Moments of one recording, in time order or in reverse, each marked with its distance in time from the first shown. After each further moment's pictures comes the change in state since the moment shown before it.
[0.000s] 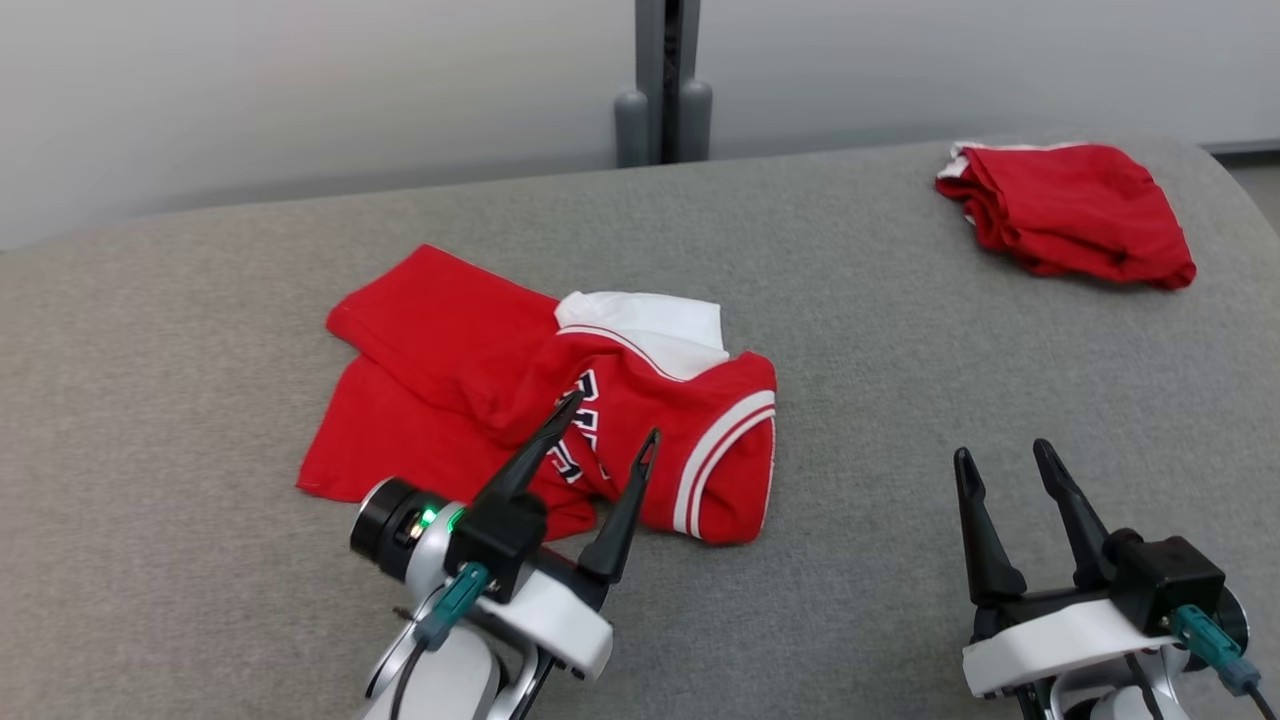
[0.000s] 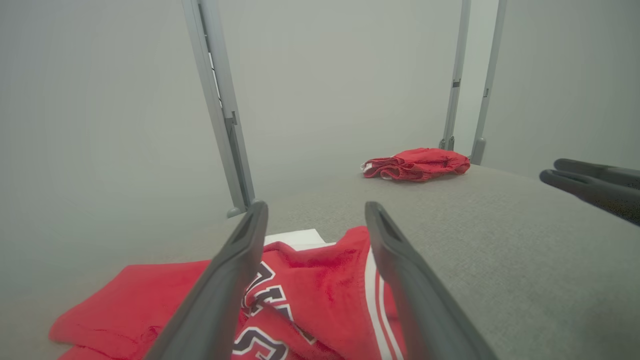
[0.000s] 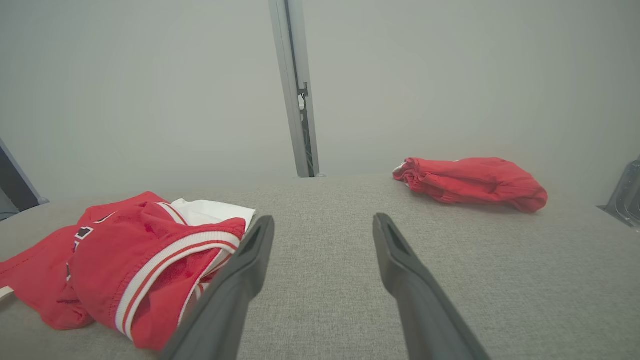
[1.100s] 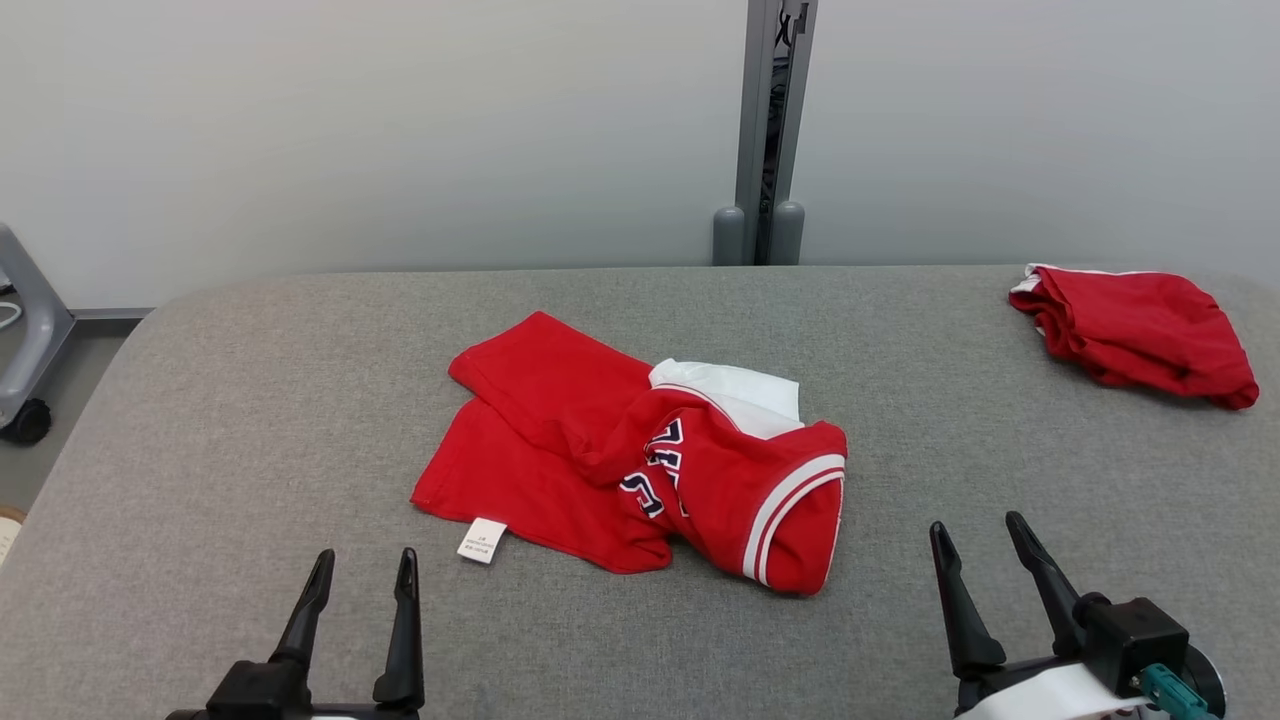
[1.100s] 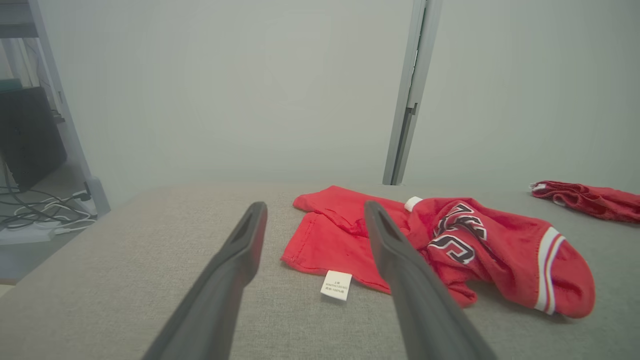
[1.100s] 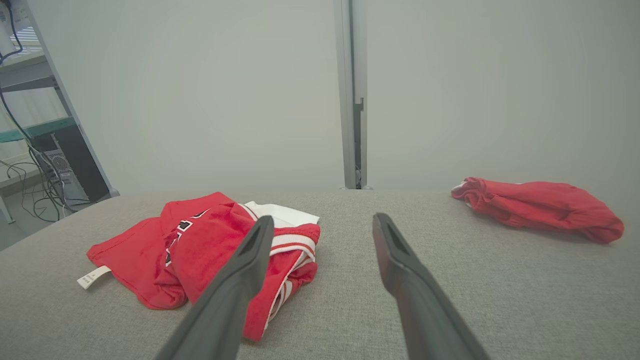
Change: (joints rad) left arm 0.347 0.001 0.361 -0.122 -0.055 0.063 0.000; right arm 0.077 -0.002 0.040 0.016 0.001 0.000 0.000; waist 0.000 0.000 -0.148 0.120
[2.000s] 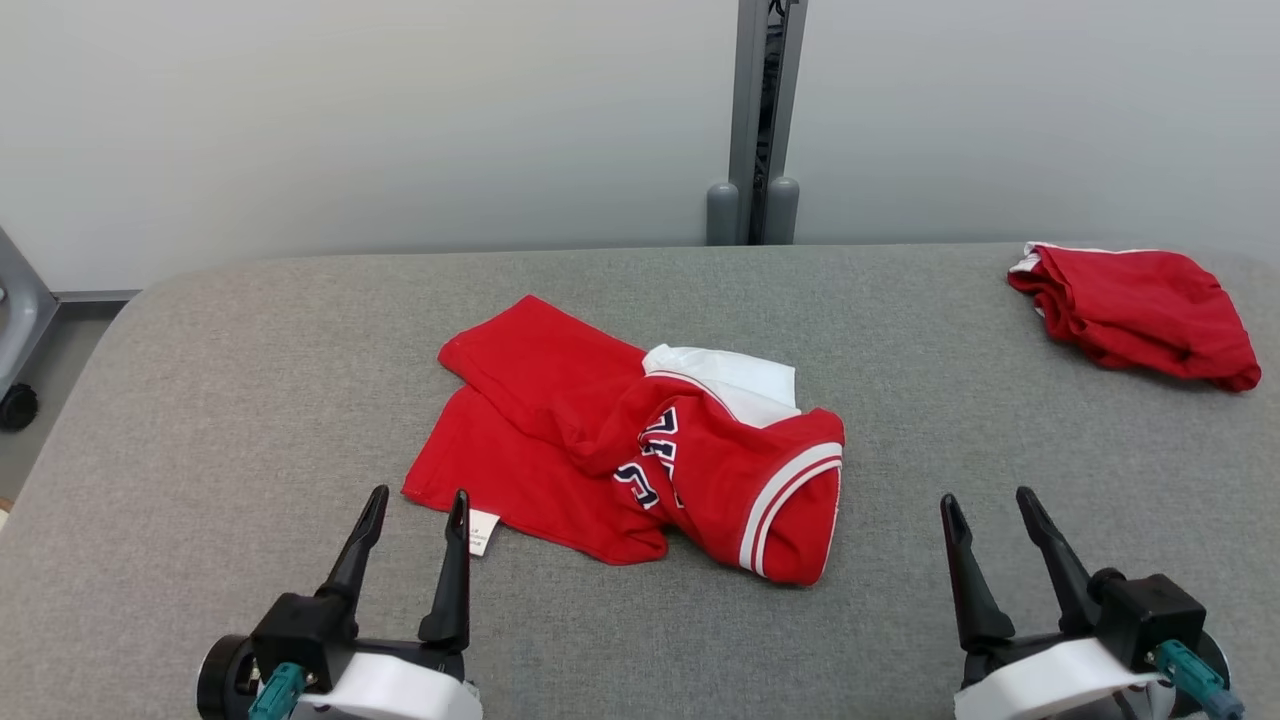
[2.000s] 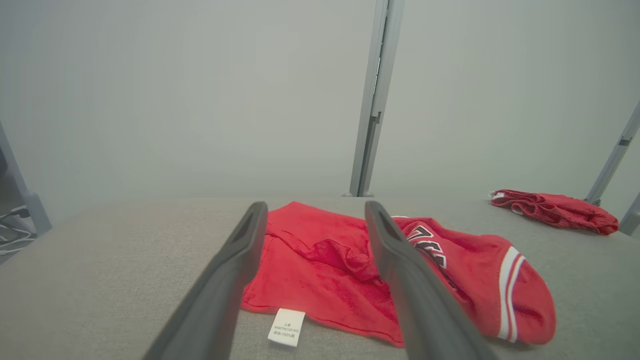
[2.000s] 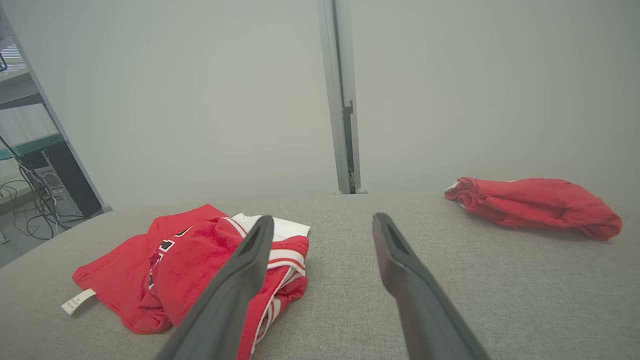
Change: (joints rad) left arm -0.134 0.023 -0.129 0.055 -0.075 0.018 0.000; right arm -0.046 -0.003 -0.010 0.012 0.046 0.000 0.000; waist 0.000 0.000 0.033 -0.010
